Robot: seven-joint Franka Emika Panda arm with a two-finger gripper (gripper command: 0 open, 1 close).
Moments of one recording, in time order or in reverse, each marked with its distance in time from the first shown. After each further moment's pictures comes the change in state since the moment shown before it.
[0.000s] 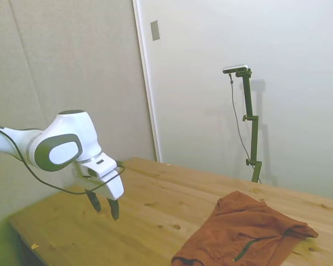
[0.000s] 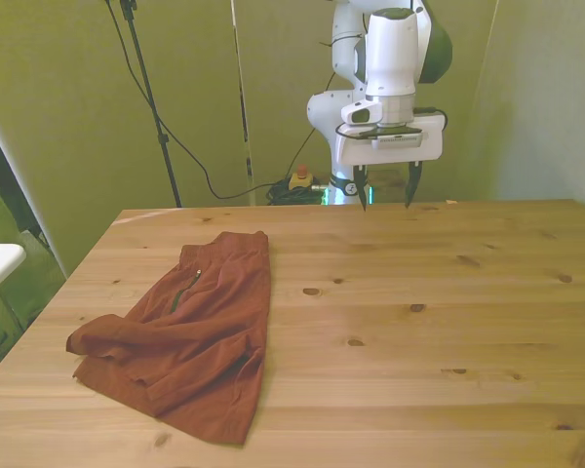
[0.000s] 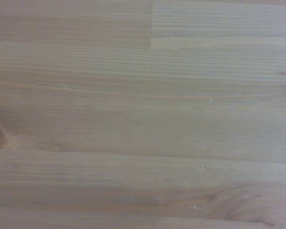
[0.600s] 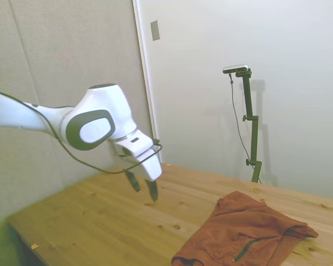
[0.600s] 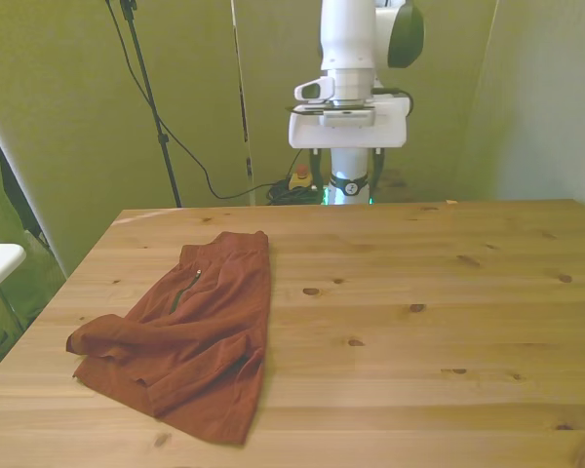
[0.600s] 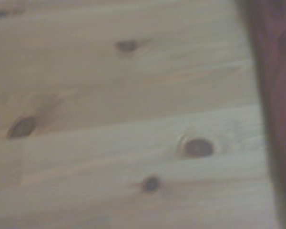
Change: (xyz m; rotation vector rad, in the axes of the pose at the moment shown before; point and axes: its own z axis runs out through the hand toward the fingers) arm 0.148 0.042 -0.066 0.062 0.120 0.231
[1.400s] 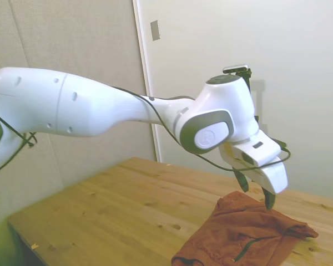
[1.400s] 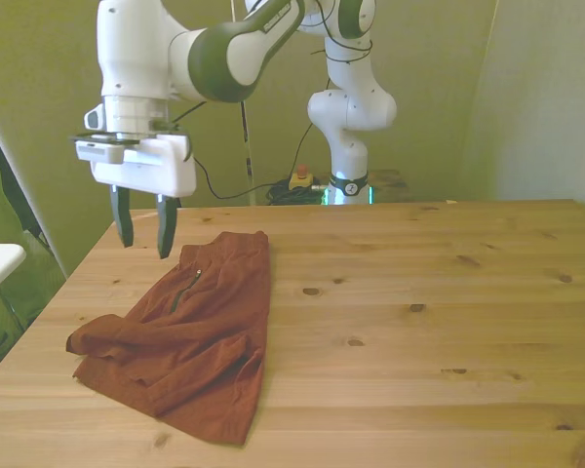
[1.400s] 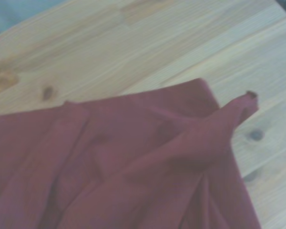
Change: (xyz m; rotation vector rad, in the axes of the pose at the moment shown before) arm 0.285 0.073 0.055 0.053 0.104 0.388
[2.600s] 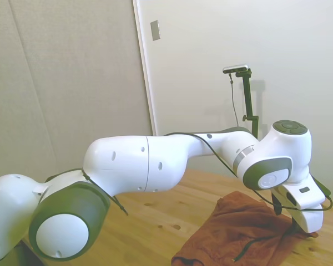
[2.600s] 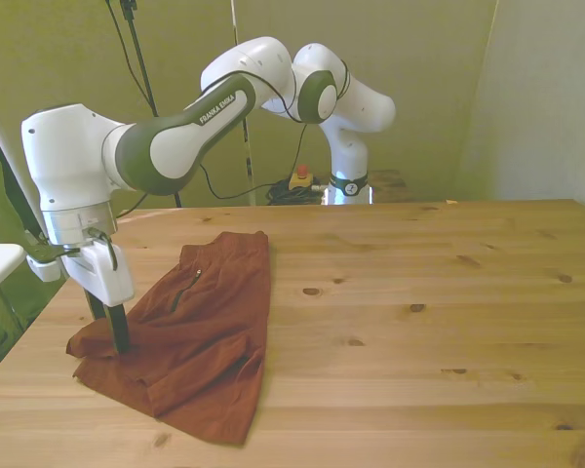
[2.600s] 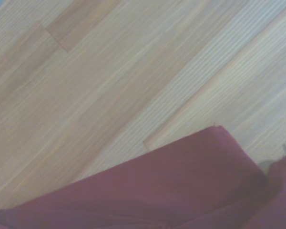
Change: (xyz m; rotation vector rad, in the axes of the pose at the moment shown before) arm 0.054 -0.034 0.137 0.005 -0.150 0.196
